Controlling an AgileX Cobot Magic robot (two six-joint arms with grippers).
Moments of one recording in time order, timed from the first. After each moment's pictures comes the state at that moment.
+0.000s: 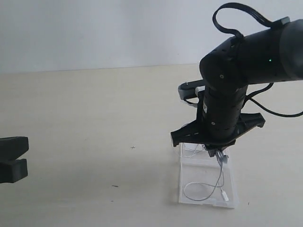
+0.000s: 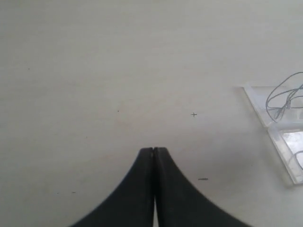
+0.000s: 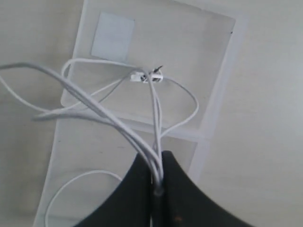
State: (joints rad) left arm -0.56 0.85 -0.31 1.18 0.25 -1.55; right arm 0.59 1.83 -1.13 -0.21 0.89 0.57
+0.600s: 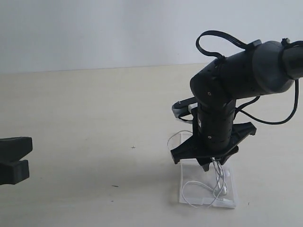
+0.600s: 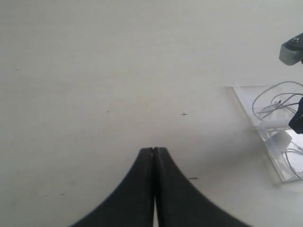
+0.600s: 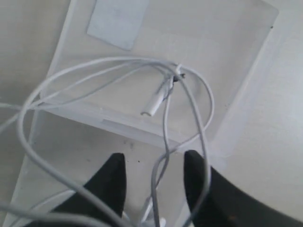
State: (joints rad) left arm -0.56 0.85 -0.31 1.18 0.22 -1.55; right arm 0.59 1.93 -1.13 -0.22 0.87 0.46
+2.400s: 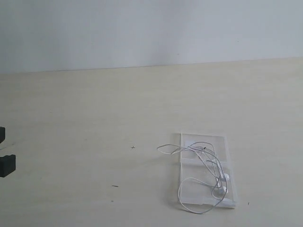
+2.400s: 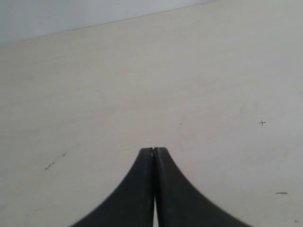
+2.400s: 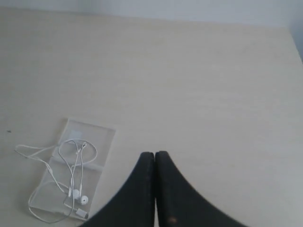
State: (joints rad) left arm -0.56 0.85 -0.31 1.35 0.44 -1.55; right arm 0.59 0.81 -1.13 -0.44 1.21 0.44
